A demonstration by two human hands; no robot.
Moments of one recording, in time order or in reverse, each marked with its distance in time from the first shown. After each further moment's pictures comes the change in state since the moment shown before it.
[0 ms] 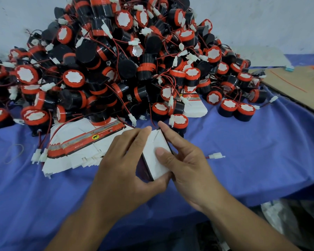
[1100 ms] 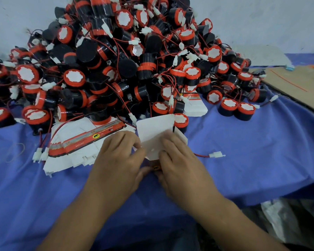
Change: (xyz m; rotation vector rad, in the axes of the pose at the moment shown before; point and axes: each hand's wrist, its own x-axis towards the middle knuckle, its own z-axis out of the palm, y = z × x) left_hand 0.004 -0.025 -0.001 0.356 -0.185 0.159; right_hand -0.005 0.007 -0.004 -1.795 0.021 -0.459
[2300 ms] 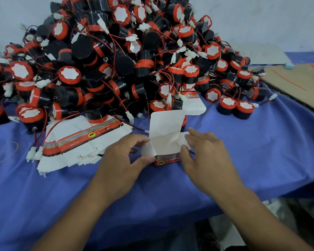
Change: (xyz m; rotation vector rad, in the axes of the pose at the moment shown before) left_hand 0.004 0.001 0.028 -0.794 -0.012 -0.450; right_hand 0.001 0.035 -0.024 0.286 -0.043 0.438
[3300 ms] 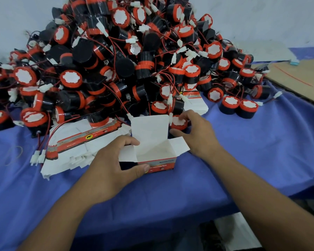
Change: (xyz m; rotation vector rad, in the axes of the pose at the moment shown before) left_hand -0.002 -0.009 -0.028 0.076 -0.154 -0.097; right_hand 0.077 0.045 0.048 0.351 -0.024 0.077
